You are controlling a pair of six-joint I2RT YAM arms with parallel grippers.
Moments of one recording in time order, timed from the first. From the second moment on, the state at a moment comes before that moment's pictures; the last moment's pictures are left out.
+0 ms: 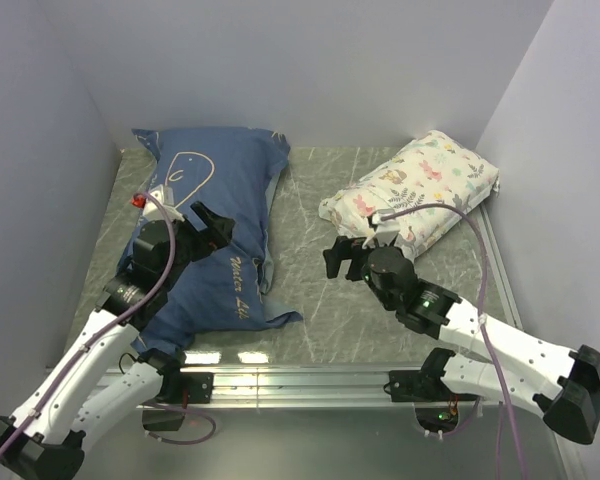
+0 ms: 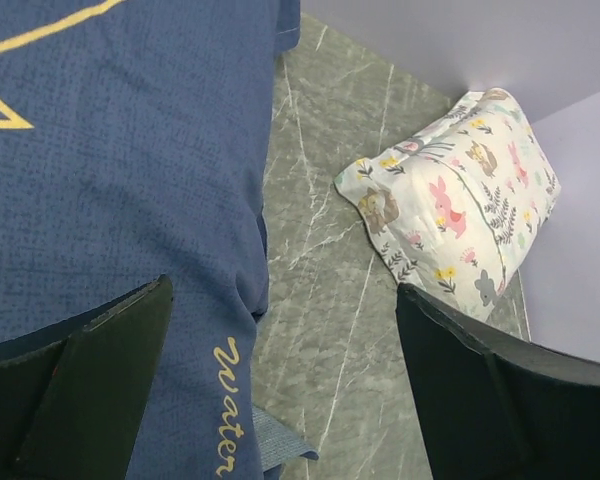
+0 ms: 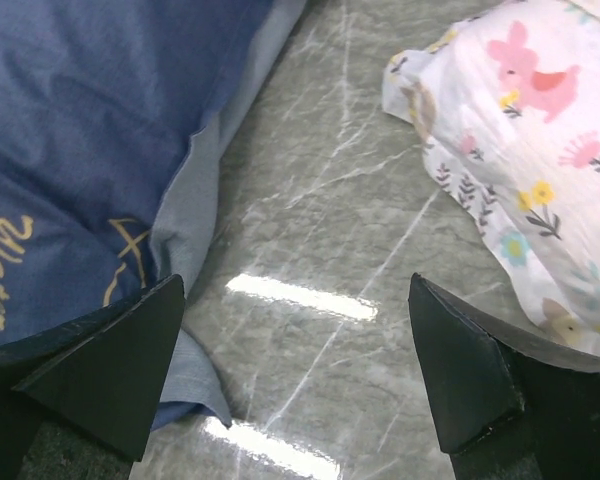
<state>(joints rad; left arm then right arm) -0.46 0.77 0.81 -0.35 -0.23 -0.74 0.89 0.89 0.65 -0.09 0.50 0.48</state>
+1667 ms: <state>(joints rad) -0.46 0.77 1.12 -0.56 -0.46 -0.55 1.10 1.71 1.28 -0.18 0.52 0.19</state>
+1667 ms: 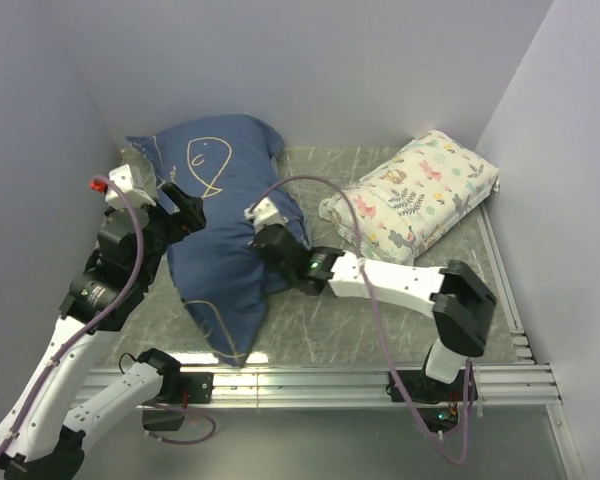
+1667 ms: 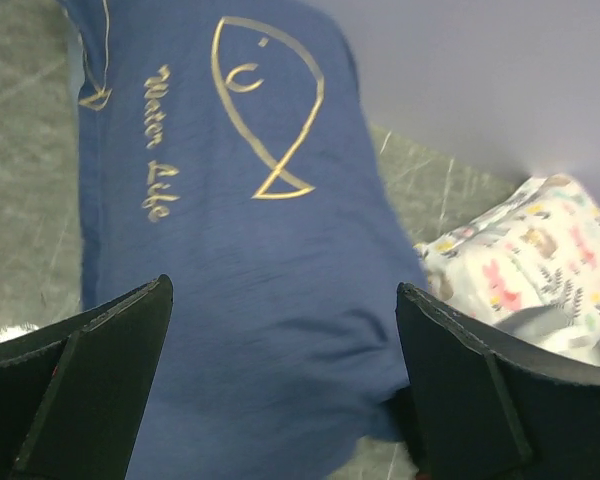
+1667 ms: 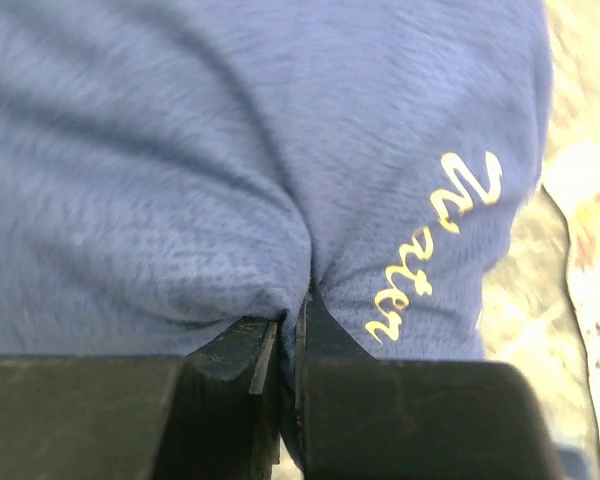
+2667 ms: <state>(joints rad) 0.07 0.88 0.48 -0.26 -0.16 -0.96 1.00 1.47 1.03 -0.19 0.41 0.41</state>
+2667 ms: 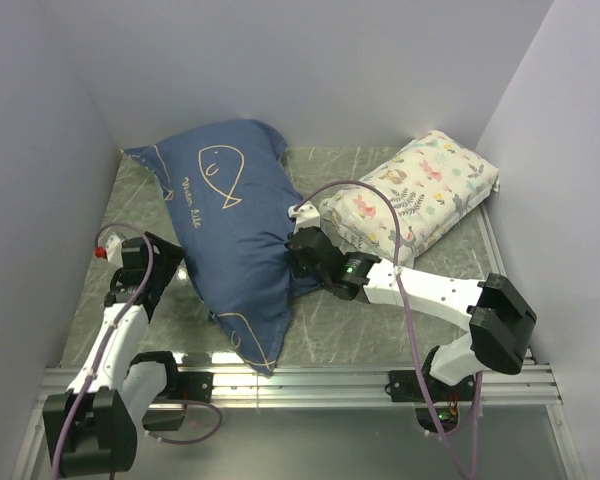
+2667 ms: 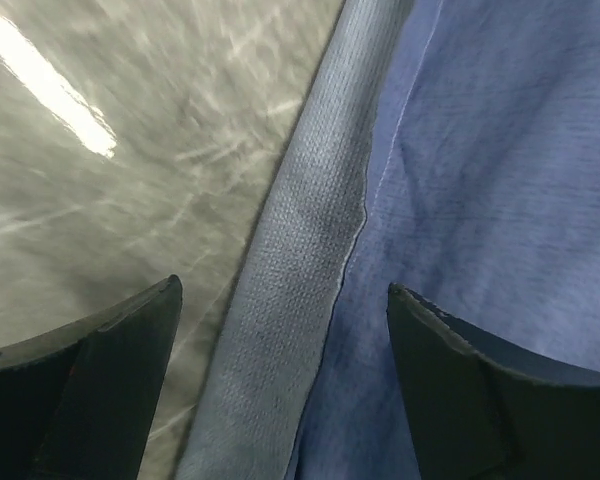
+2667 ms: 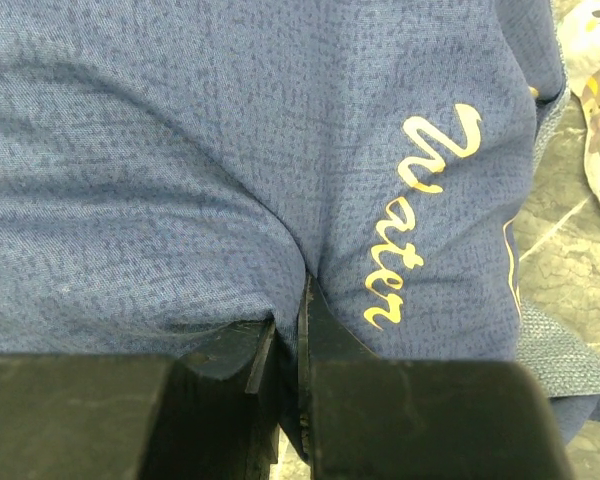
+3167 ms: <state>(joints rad) 0.13 1.14 0.37 0.21 0.09 -1.09 1.00 1.47 1.03 -0.18 0.40 0.41</state>
